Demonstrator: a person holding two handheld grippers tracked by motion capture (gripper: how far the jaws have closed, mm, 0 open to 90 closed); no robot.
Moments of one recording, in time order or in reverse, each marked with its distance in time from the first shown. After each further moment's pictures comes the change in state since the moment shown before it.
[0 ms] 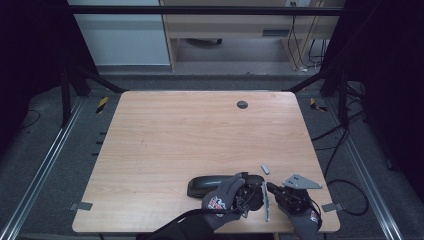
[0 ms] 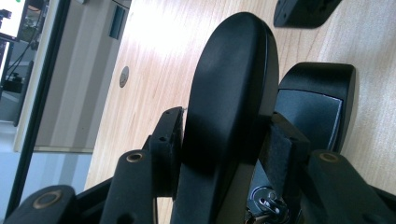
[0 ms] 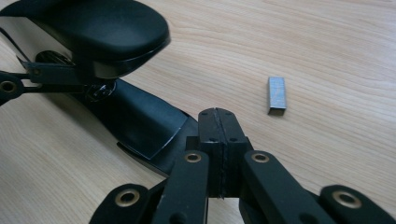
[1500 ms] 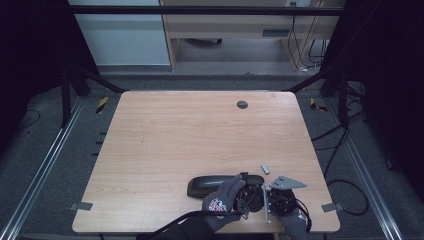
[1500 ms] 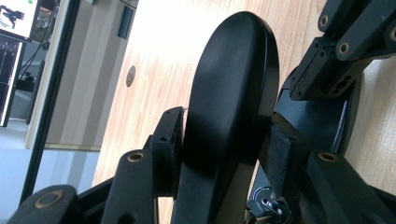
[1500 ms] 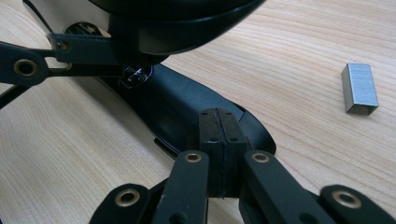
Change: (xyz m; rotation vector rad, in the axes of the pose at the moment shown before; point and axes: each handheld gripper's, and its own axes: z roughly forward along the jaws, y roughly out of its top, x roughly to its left) left arm -0.004 0.000 0.000 0.004 0.030 -0.002; right arm 0.016 -0.005 0.028 0.054 0.109 -0.007
